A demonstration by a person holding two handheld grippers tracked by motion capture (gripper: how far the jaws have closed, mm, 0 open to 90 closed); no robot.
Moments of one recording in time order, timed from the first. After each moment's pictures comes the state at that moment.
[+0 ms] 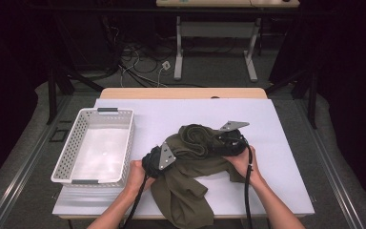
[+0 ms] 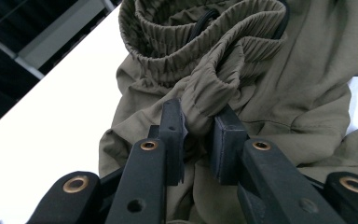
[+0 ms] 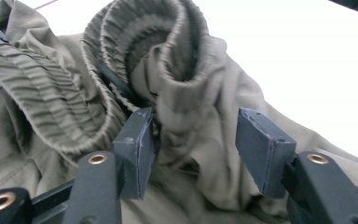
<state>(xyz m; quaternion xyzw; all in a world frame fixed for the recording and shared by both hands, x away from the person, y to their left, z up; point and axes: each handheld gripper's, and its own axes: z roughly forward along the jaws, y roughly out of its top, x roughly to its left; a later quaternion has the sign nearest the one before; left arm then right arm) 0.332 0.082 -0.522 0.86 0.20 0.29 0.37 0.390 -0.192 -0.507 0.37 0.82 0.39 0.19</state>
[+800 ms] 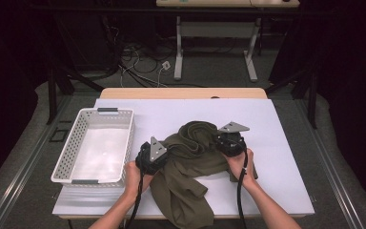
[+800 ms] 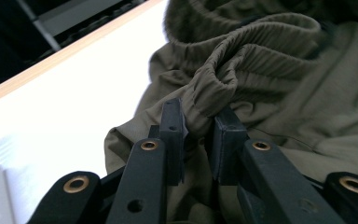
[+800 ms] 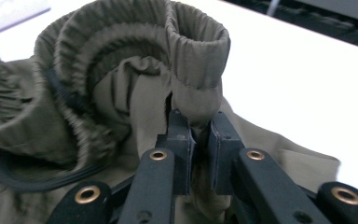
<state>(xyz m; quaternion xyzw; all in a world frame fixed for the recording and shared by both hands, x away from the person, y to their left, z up) 0.335 0.098 -0.514 0.81 0.33 0.28 0.41 0.387 -0.187 -0.513 0.42 0.77 0.40 0.26</state>
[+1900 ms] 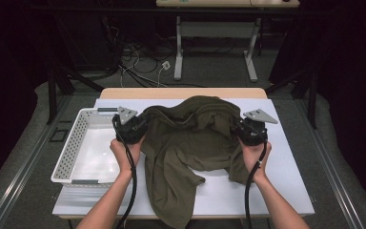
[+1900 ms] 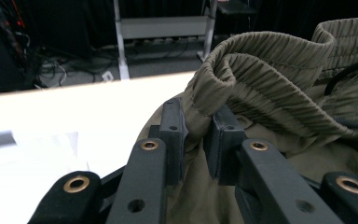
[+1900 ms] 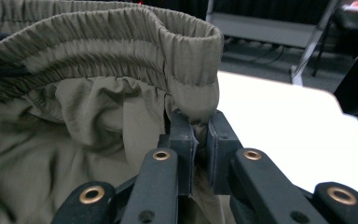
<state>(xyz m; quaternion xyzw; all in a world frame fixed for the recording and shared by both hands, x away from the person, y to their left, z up) 0.380 0.143 -0.463 0.68 0.49 0.28 0.47 0.375 -0.224 -0.461 0.50 0.67 0.43 0.34</state>
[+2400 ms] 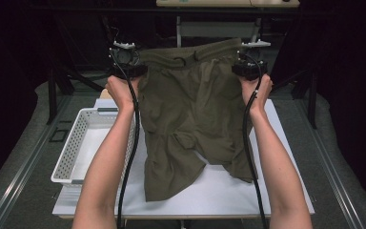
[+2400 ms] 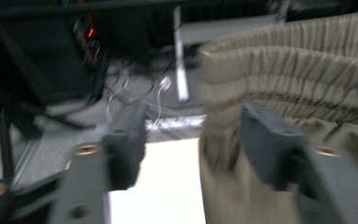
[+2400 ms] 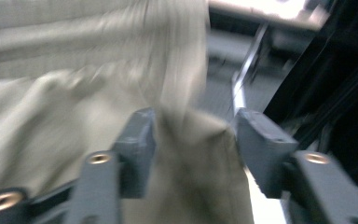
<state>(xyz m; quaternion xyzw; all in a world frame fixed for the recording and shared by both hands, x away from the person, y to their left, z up) 0.515 0.144 -0.353 0.66 0.56 0.35 0.36 0.518 -0.216 -0.341 0.55 0.65 0.34 0.40</state>
